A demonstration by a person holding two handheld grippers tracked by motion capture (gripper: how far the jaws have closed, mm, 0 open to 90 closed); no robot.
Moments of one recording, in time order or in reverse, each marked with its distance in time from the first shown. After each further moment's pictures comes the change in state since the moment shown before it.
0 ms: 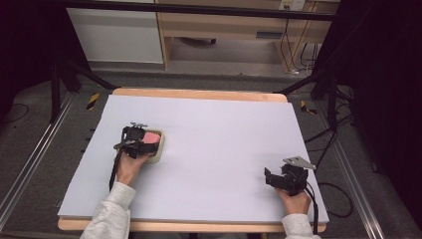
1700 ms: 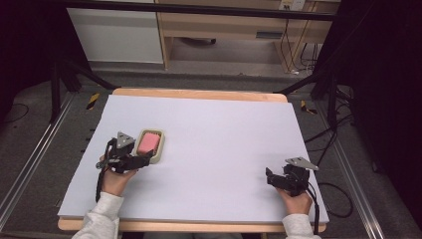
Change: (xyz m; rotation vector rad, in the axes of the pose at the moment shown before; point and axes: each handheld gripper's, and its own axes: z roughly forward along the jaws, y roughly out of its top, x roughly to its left) left arm 0.003 -0.047 -0.061 -0.252 -0.055 0.136; right arm -0.004 -0.001 -0.003 -0.011 -0.002 0.018
